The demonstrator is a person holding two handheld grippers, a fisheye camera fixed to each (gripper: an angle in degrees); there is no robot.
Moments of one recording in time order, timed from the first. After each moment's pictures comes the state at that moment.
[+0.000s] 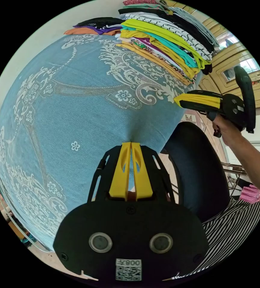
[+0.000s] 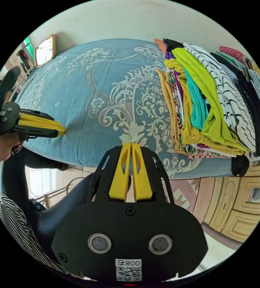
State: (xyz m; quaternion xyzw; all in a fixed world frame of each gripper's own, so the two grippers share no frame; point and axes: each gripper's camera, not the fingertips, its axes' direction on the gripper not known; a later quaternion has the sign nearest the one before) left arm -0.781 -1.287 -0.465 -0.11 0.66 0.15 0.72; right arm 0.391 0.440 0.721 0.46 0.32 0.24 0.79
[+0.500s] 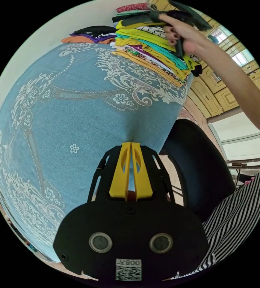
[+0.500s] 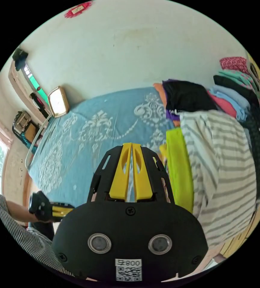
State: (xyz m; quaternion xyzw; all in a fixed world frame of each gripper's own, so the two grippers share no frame) left arm -0.755 -1.200 -0.435 -0.06 0.69 0.14 0.71; right arm 0.403 0.394 0.489 0.62 0.24 0.14 0.73
